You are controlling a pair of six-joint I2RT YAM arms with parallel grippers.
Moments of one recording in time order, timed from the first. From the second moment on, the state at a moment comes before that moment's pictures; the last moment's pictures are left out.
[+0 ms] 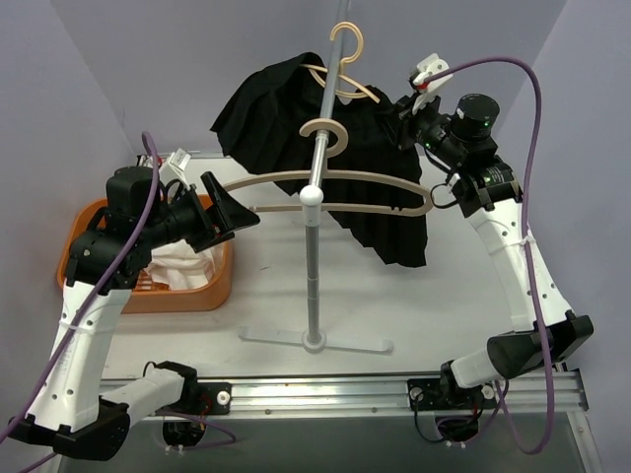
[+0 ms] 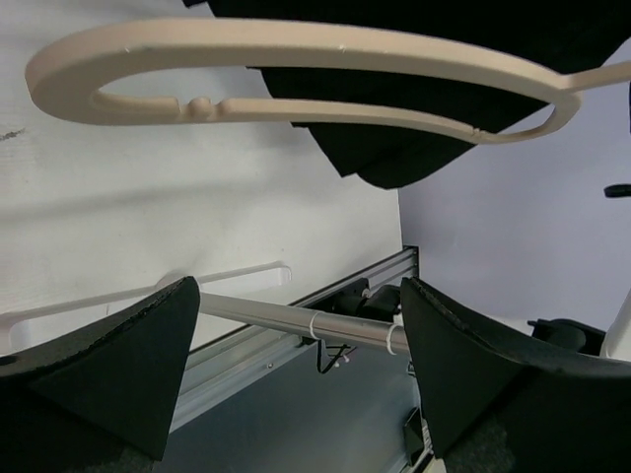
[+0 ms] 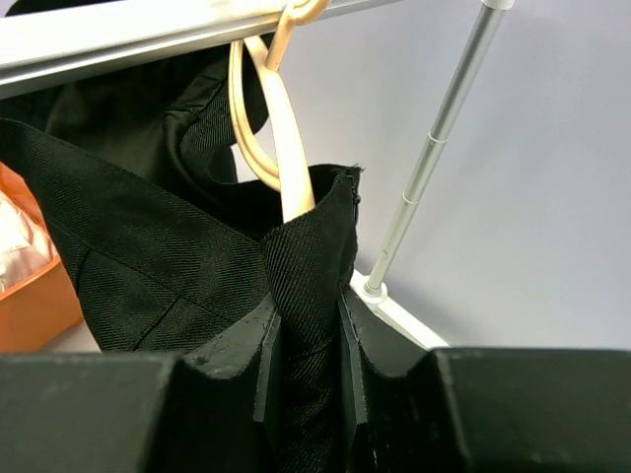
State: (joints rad) left arm -0.30 1.08 1.55 -0.98 0.41 -0.78; right arm 0.28 1.45 1.71 -0.23 -0.39 -0.14
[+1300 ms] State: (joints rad) left arm -0.23 1.55 2.14 -1.00 0.18 -0.82; right arm 0.26 1.25 1.44 -0.43 -0.15 -0.17
